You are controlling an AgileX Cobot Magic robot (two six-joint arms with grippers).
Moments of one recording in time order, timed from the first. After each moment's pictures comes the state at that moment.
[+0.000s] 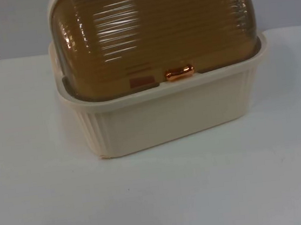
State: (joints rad) right arm 0.08 0.00 -0.52 -0.10 1.09 0.09; left arm -0.03 0.00 -0.50 0.00 1.09 0.05
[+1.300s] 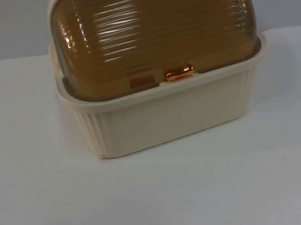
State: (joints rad) right arm 0.08 0.00 -0.52 -0.10 1.09 0.09; left arm -0.03 0.00 -0.50 0.00 1.09 0.03
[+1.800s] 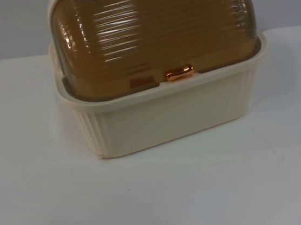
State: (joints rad) right arm 0.08 0.00 -0.52 -0.10 1.09 0.09; left arm -0.03 0.00 -0.50 -0.03 1.09 0.03
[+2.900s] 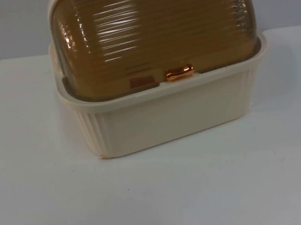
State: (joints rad) right arm 0.08 0.00 -0.52 -0.10 1.09 0.09; left arm -0.03 0.00 -0.50 0.02 1.09 -0.01
